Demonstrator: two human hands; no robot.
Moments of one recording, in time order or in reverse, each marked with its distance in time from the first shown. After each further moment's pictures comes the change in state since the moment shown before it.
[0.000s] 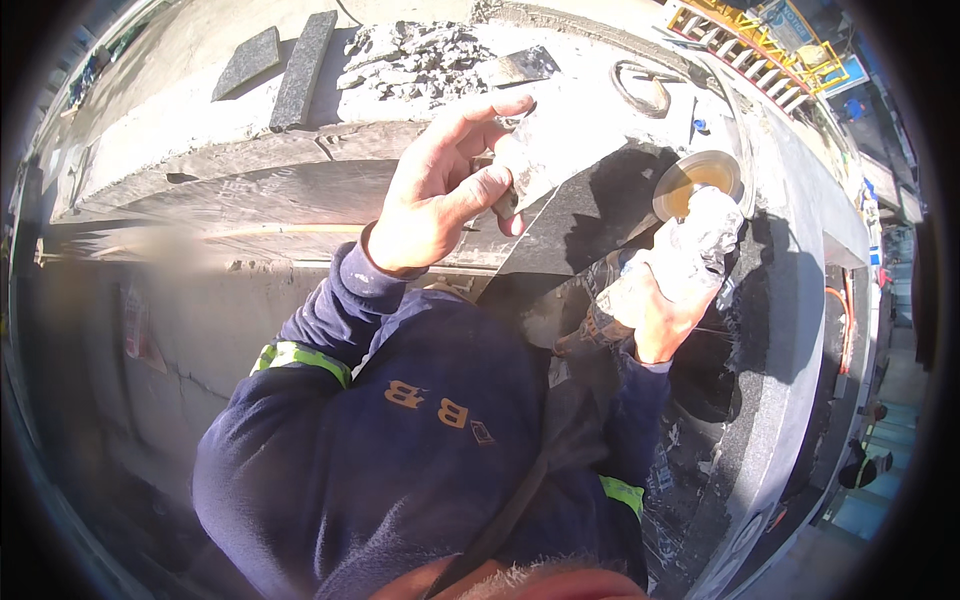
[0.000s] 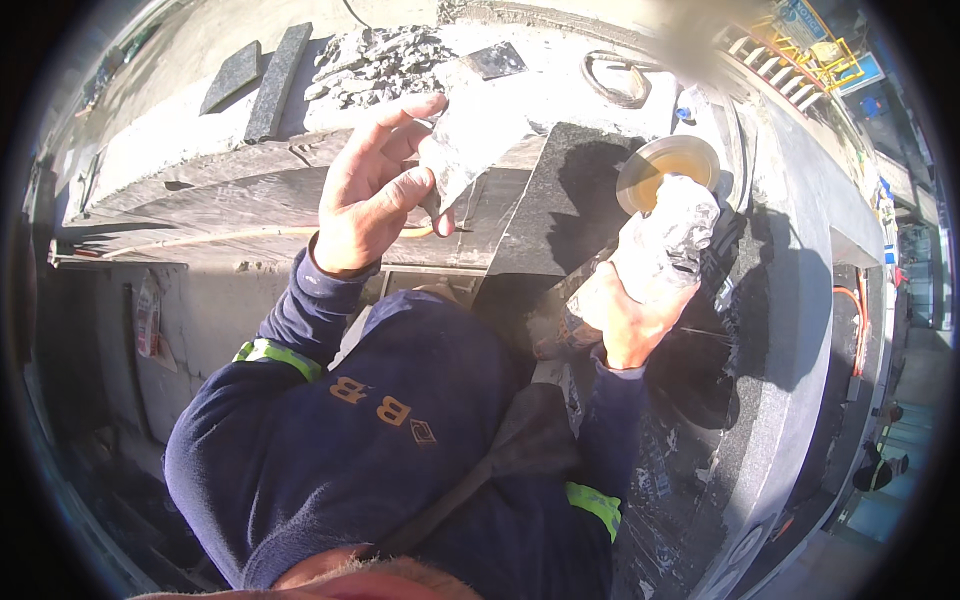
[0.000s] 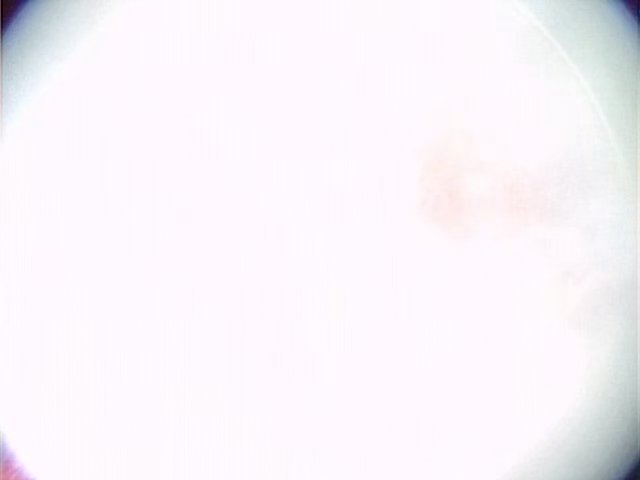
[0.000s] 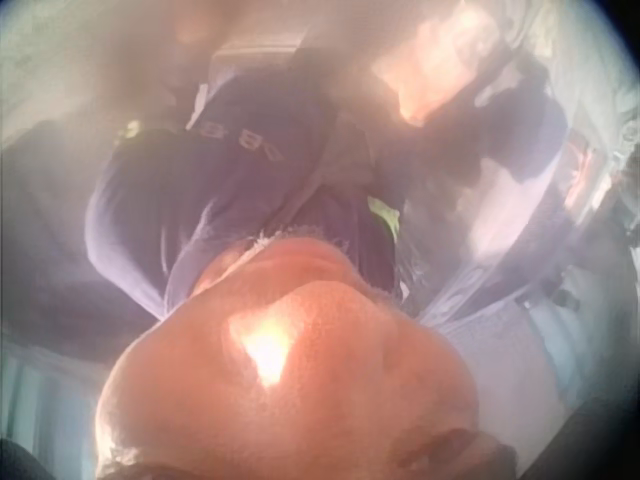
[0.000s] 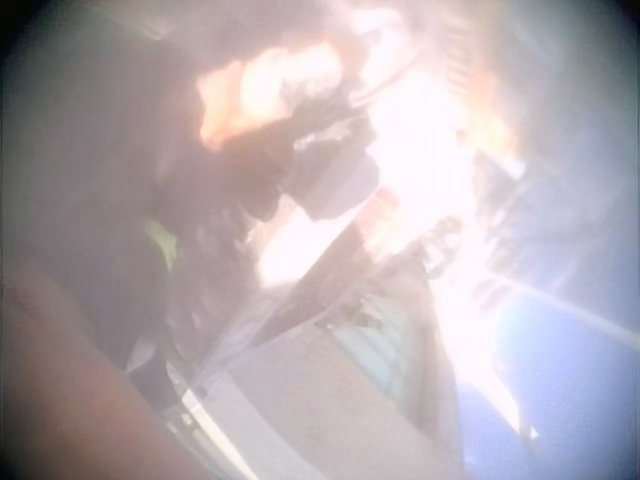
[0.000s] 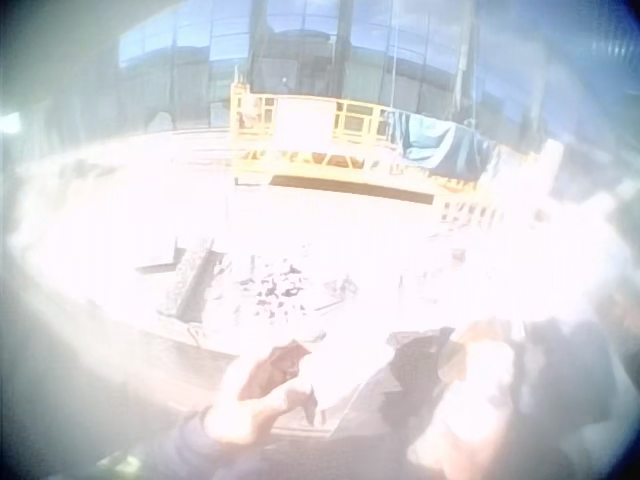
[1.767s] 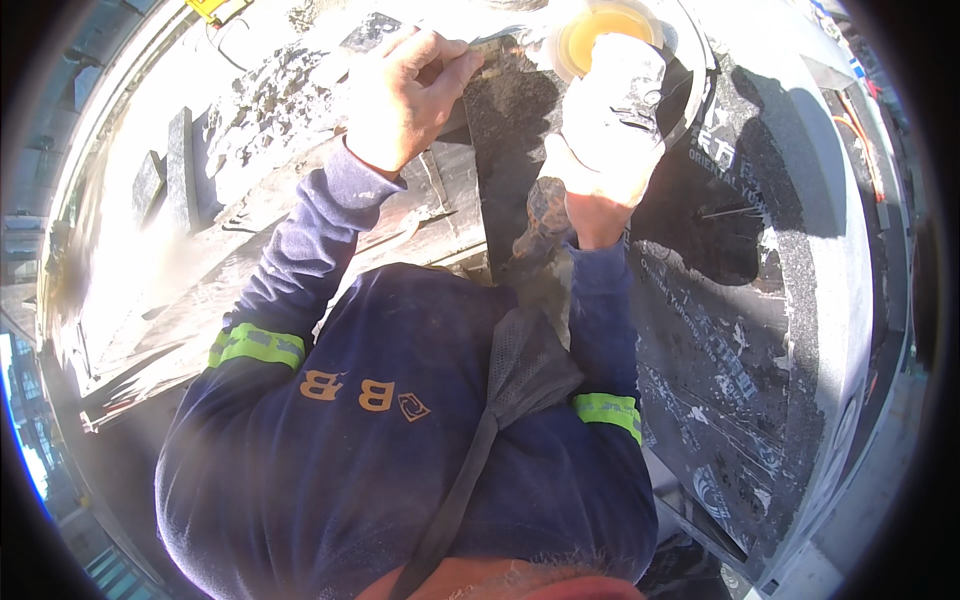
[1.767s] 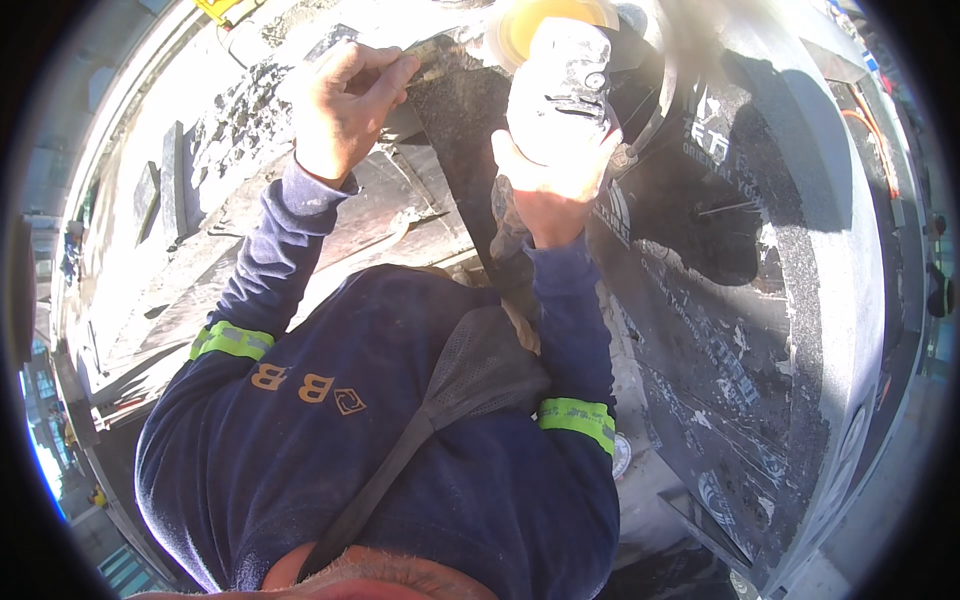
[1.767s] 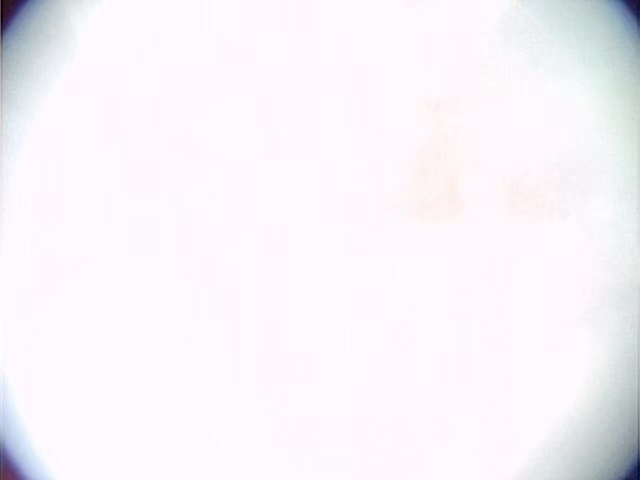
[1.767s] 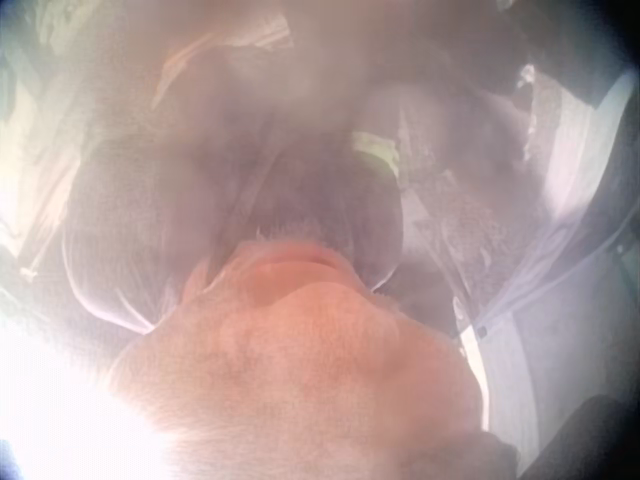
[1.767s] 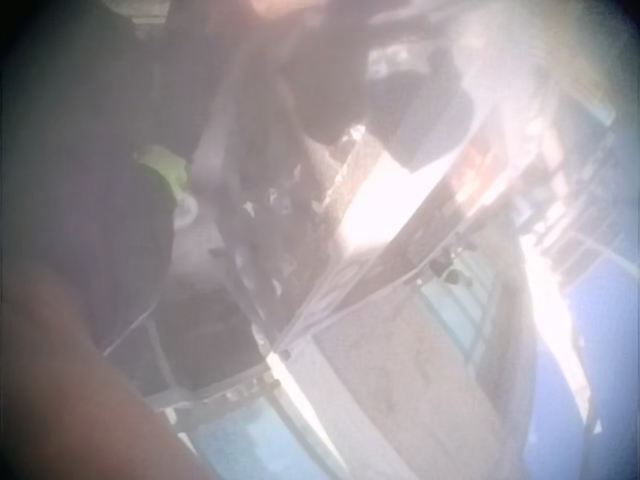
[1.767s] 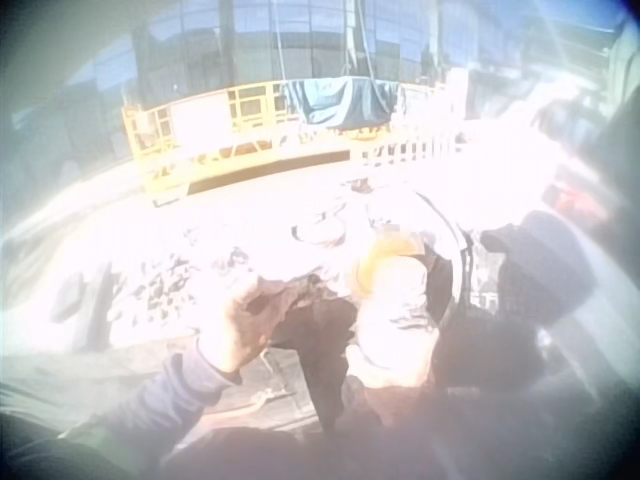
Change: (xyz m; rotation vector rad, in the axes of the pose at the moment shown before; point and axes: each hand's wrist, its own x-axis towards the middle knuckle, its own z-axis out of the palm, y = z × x) left_hand 0.105 -0.092 0.004 0.933 -0.098 0.359; right_hand 0.010 0.048 0.050 -0.695 0.199 -0.501
